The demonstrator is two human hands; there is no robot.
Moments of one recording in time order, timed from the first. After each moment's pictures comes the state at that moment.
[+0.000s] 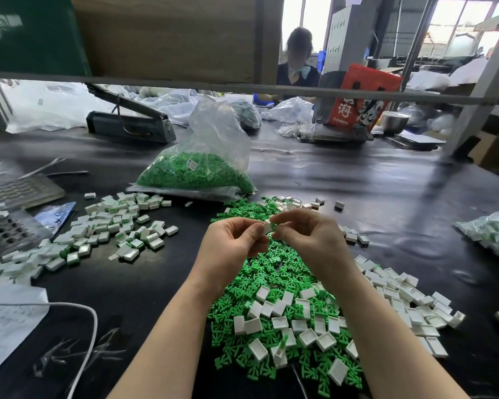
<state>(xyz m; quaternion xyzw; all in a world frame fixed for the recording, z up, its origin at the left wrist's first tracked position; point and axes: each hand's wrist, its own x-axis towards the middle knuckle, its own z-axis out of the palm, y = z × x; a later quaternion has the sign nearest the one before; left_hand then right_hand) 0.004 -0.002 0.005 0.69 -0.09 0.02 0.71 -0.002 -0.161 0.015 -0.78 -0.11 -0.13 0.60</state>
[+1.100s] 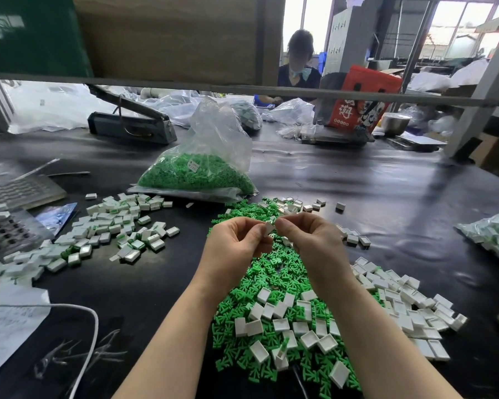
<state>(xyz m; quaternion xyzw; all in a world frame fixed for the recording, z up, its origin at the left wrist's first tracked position) 0.002 -0.005 0.005 0.71 -0.11 0.05 0.70 0.002 -0.152 0.008 -0.69 -0.02 -0.13 0.71</state>
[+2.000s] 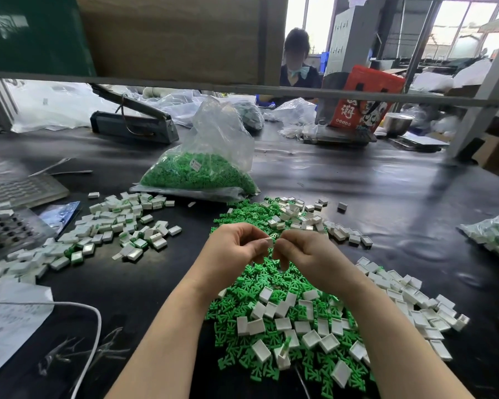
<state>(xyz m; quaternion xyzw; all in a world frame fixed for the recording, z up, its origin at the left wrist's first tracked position) 0.005 0.010 0.007 0.79 -0.15 -0.01 0.60 0.002 -0.170 0.006 -0.90 -0.18 -0.02 0.40</state>
